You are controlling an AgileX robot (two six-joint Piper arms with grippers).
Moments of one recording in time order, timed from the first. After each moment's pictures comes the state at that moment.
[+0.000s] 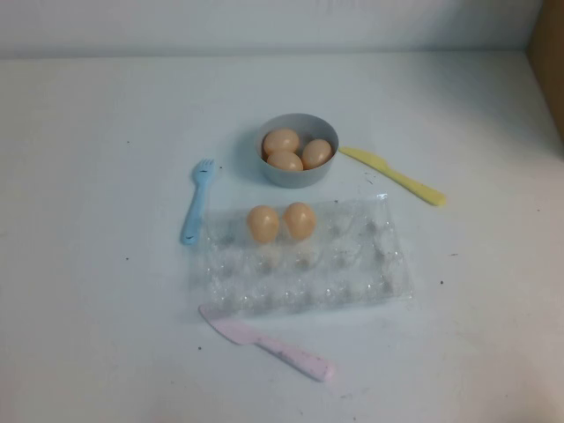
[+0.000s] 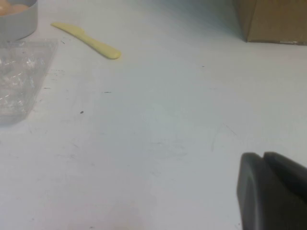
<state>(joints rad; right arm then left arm) 0.07 -0.01 0.02 0.02 0.37 0.02 -0.07 -0.01 0.03 0.01 0.37 0.12</state>
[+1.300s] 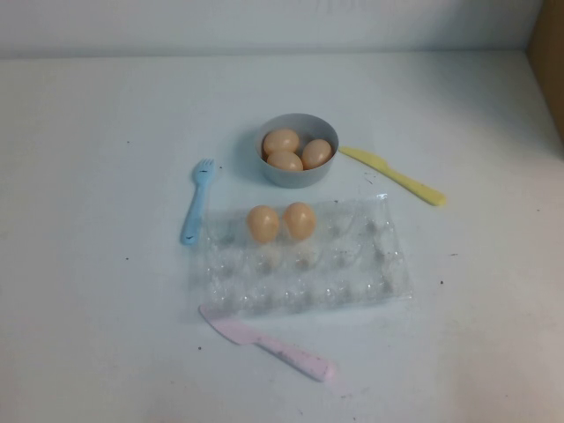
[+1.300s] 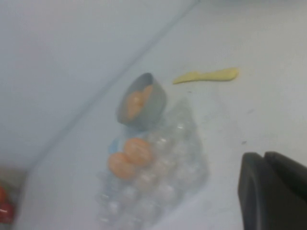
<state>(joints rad) 0.07 -0.01 0.02 0.77 0.33 0.02 -0.07 -0.01 0.03 0.01 0.37 0.12</state>
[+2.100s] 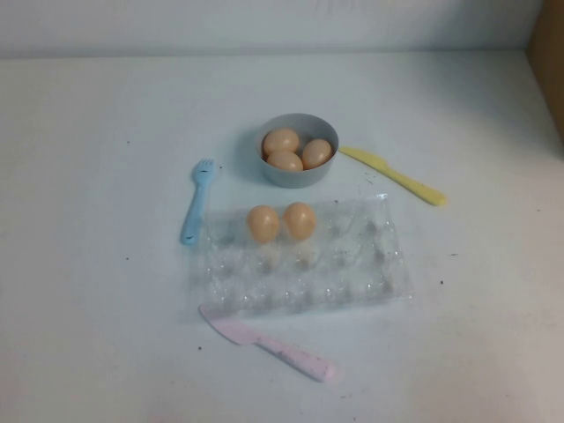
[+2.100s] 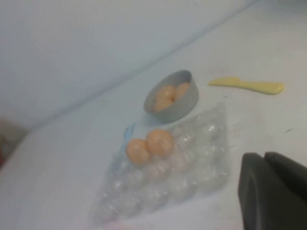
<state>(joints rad) 0.07 0.09 -0.11 1.01 0.39 -0.25 -0.07 -0.01 0.03 0.01 0.37 0.12</state>
